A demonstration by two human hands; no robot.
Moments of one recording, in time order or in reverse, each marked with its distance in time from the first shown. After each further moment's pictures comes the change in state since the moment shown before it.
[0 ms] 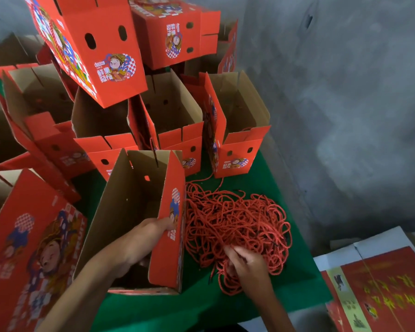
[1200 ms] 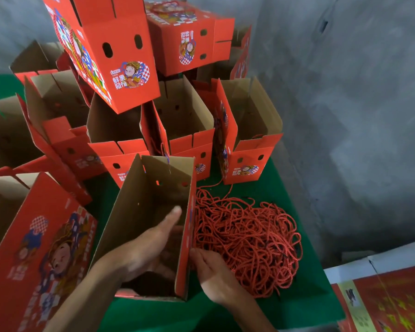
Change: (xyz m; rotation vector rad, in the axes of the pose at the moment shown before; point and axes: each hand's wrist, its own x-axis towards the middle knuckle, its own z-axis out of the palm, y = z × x) left_hand 0.008 0.005 -0.002 -0.127 -0.202 0.004; right_hand 0.006 -0.073 0.072 -0.255 -0.418 -0.133
